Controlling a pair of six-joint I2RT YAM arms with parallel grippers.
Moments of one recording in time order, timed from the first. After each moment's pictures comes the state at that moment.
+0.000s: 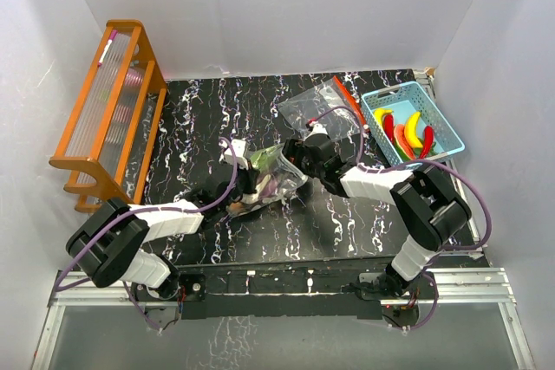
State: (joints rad) left arm -0.73 1.40 0.46 0.59 -0.20 -0.35; right arm 0.63 1.66 0.82 0.28 -0.05 0.72
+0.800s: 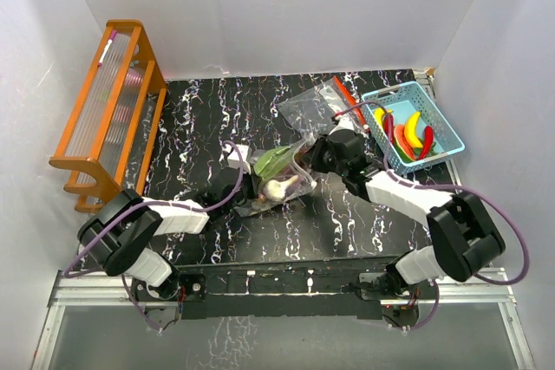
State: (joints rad) left arm -0.74 1.47 0.44 0.63 -0.23 -0.40; right arm 0.55 1.44 0.75 0.19 -0.04 0.70
